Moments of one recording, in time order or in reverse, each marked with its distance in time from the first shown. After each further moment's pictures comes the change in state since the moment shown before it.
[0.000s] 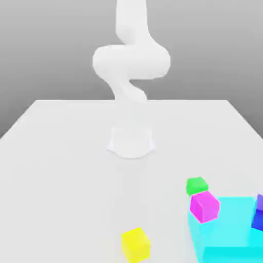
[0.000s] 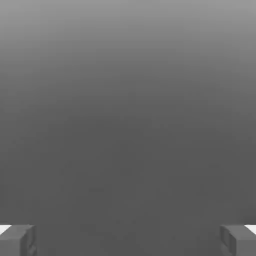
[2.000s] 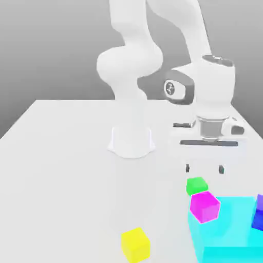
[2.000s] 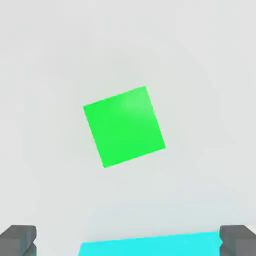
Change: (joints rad) arm 0.777 0.697 -0.240 -0.589 -0.102 0.550 -2.440
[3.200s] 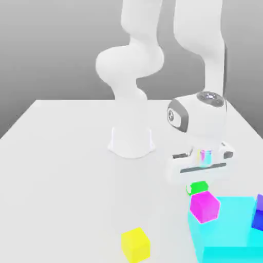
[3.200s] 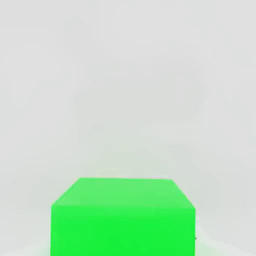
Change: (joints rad) arm -0.088 0.307 0.226 0.034 0.386 0.251 -0.407
